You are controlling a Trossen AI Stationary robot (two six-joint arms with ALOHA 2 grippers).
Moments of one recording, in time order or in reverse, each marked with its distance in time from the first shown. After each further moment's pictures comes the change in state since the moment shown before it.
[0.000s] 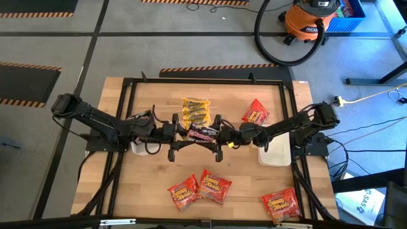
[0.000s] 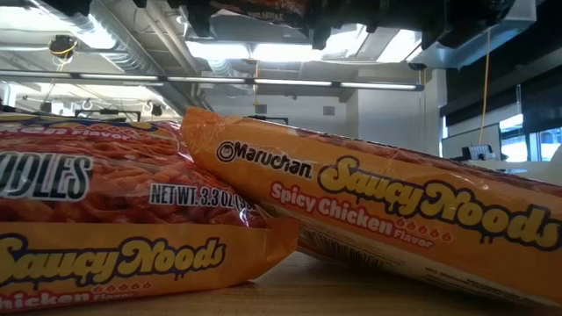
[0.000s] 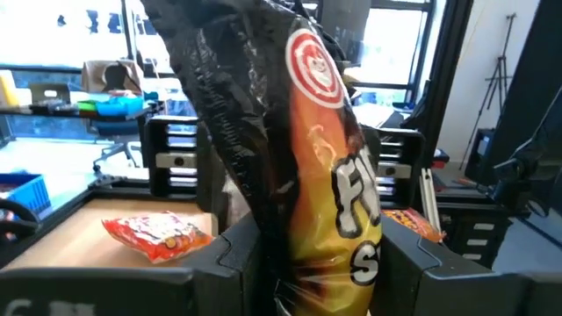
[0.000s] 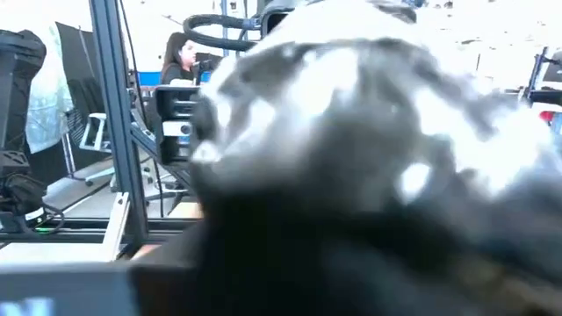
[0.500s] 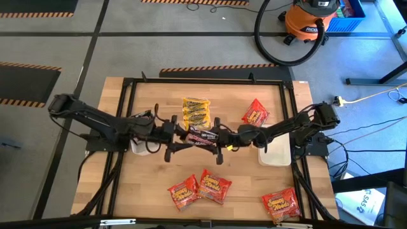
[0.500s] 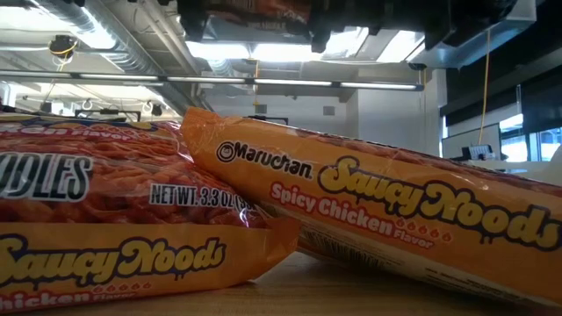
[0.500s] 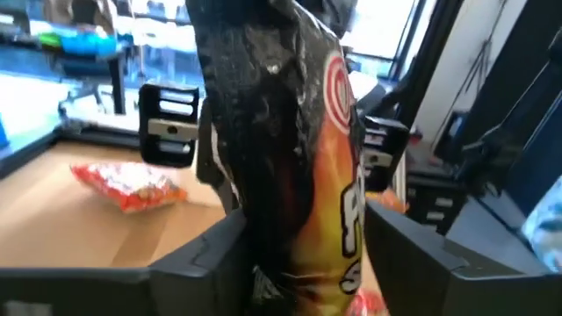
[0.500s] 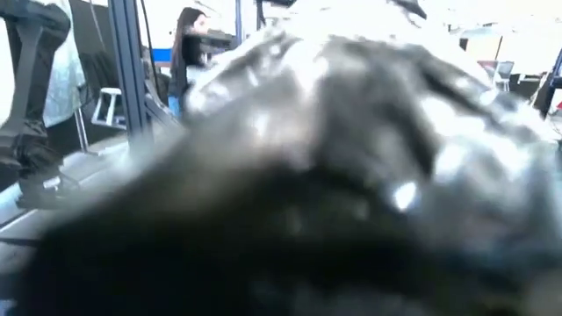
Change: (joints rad) left arm -0.001 -0.072 0.045 -0.241 0.072 -0.147; right arm 0.002 -0.001 0.002 -0.074 -0.009 -0.014
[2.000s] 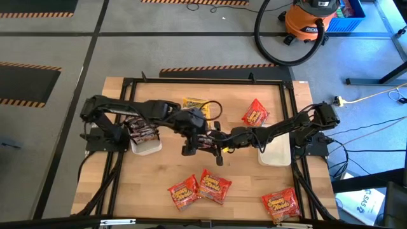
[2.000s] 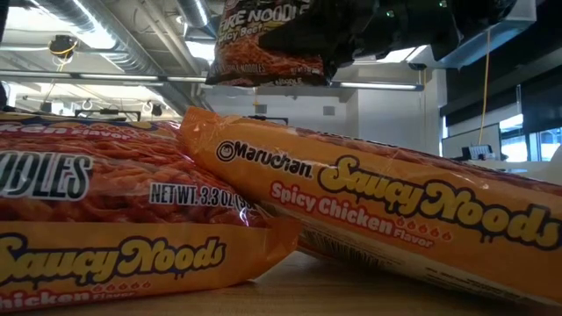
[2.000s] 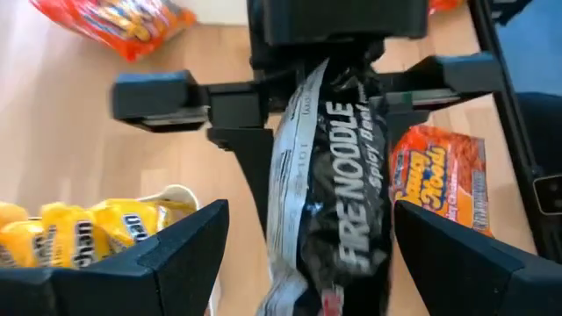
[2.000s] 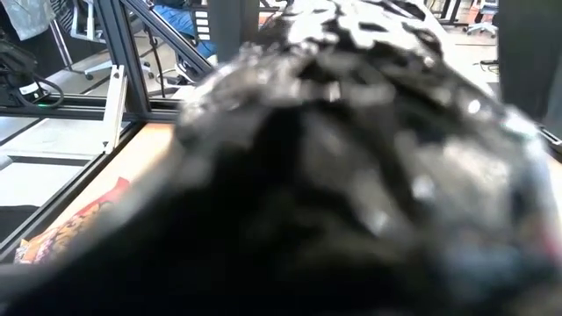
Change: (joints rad) left arm 0.138 0.513 0.987 -1.290 0.180 0.140; right arm -0.002 0.000 -0.001 -0.265 0.003 0.026
